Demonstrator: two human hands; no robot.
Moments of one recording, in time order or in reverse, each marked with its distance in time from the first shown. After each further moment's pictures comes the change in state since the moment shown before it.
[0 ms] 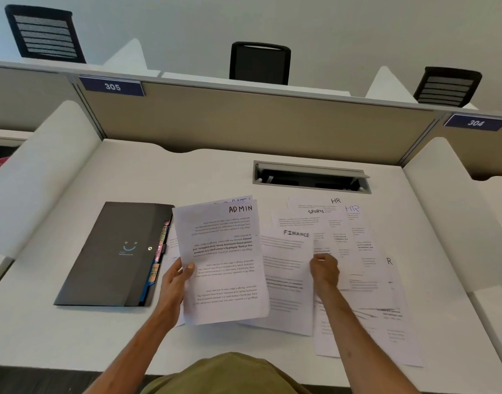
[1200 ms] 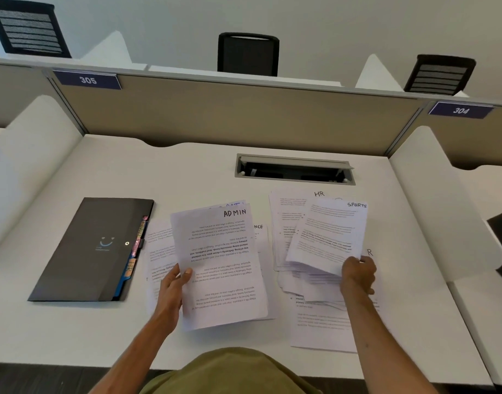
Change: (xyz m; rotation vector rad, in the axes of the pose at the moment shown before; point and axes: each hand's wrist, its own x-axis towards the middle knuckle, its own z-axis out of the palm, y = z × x) left_hand -0.019 -0.039 0.054 -0.034 0.080 -0.150; right_hand 0.076 0.047 -0.104 0.099 0.374 0.157
